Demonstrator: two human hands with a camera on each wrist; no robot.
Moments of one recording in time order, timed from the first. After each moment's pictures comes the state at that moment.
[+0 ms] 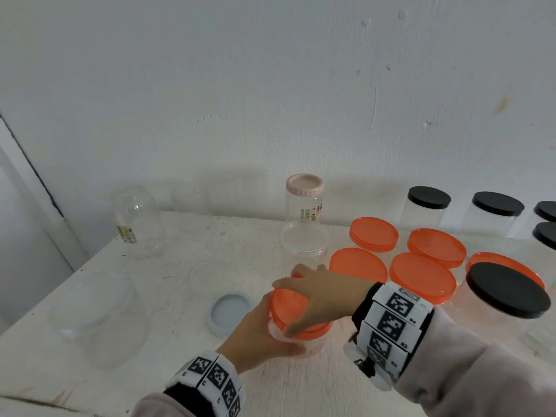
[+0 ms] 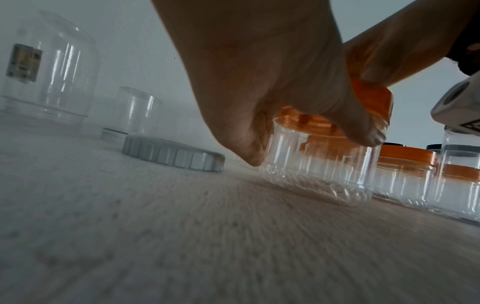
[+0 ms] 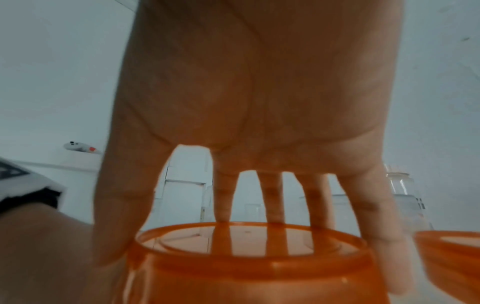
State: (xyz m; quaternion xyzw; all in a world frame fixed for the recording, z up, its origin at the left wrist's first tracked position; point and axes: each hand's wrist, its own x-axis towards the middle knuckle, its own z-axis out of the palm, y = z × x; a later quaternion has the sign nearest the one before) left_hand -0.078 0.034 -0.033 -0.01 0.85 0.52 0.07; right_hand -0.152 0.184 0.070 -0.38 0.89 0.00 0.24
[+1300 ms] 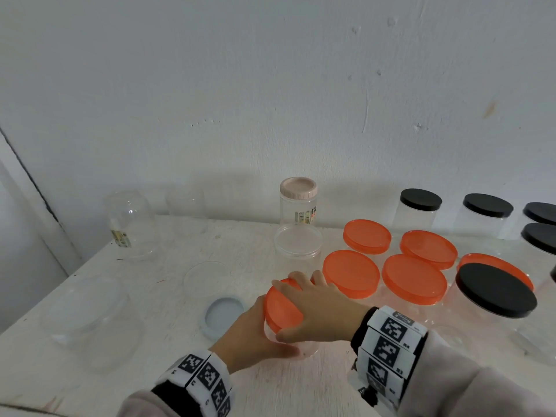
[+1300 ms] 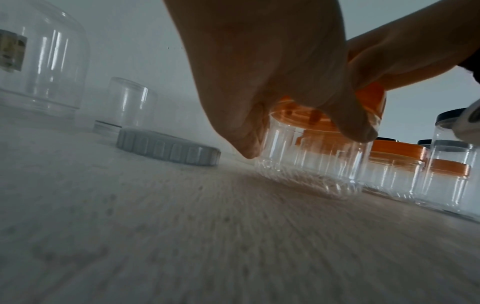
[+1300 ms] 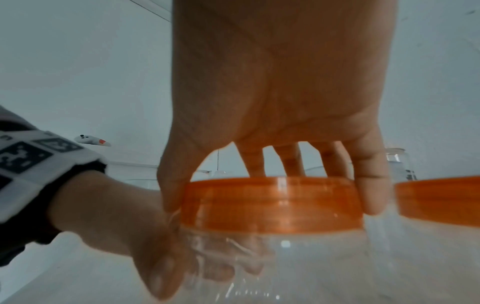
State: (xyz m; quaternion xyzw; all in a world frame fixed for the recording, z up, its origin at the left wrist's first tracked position) left_hand -0.076 0.040 -0.013 -0.02 0.91 0.41 0.09; right_hand -0.139 0.195 0.041 -0.39 0.91 -0.03 0.13
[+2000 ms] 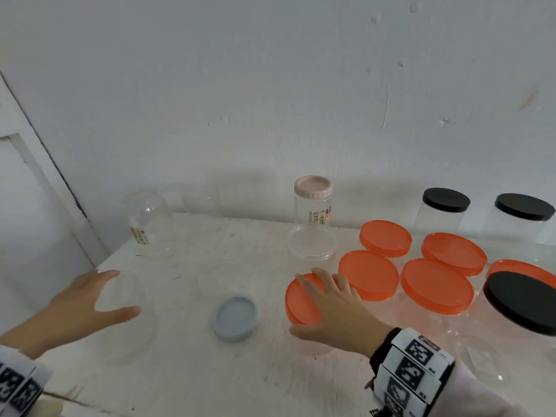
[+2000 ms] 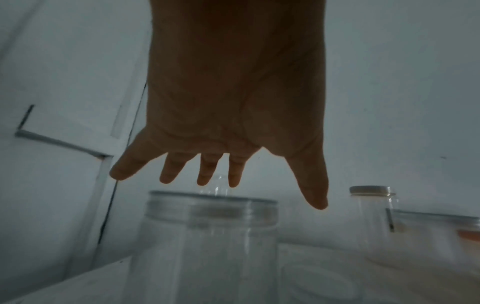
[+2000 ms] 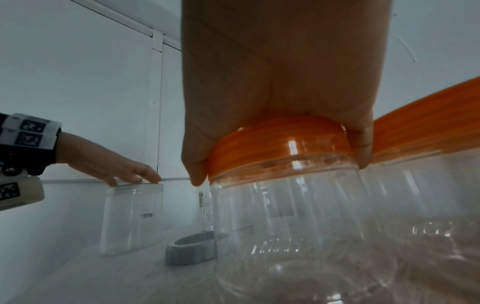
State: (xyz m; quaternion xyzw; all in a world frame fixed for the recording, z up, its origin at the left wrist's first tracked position) left_hand -0.001 -0.197 0.038 -0.28 0.95 0.15 0.02; right_hand -0.148 0.206 0.018 -0.33 0.93 -0.12 0.10
